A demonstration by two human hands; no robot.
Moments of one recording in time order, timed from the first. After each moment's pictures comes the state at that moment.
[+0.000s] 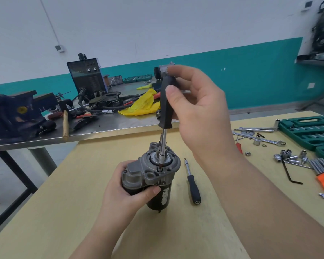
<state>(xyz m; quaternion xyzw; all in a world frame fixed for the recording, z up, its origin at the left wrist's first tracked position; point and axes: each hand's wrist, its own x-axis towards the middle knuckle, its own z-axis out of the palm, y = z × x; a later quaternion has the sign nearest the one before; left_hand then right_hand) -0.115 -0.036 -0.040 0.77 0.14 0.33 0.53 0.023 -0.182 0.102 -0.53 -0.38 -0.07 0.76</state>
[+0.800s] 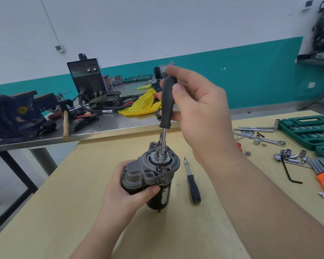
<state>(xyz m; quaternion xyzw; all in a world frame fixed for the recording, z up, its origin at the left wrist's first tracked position) -0.115 -0.036 -0.040 0.77 0.14 0.33 0.53 0.024 -0.181 0.102 -0.51 -0.37 -0.04 0.77</state>
